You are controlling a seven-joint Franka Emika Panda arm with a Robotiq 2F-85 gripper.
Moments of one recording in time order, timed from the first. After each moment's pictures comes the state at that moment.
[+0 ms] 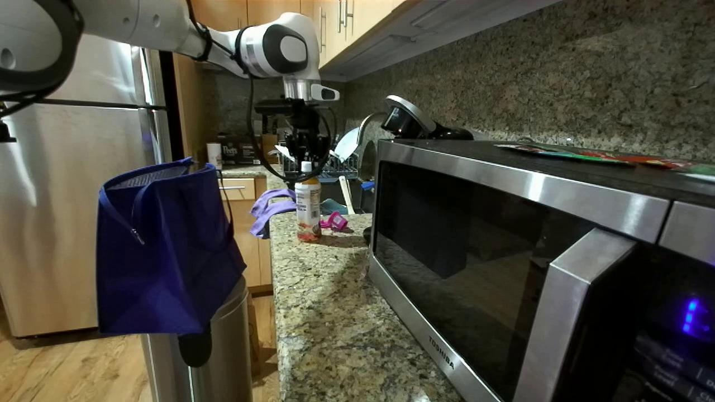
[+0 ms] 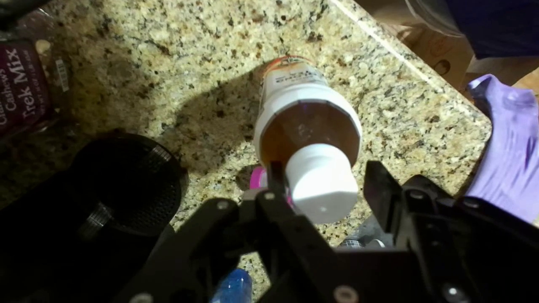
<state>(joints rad) 0.18 0.89 0.03 -0.72 -0.06 1.70 0.11</state>
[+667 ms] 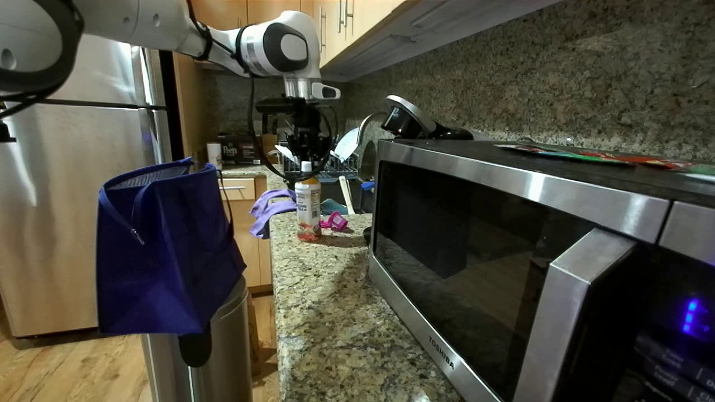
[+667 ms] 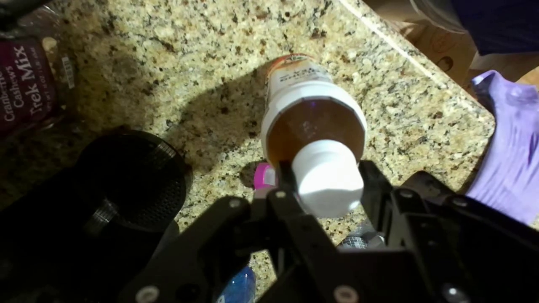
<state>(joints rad) 0.18 0.89 0.03 -0.71 -0.06 1.70 0.11</state>
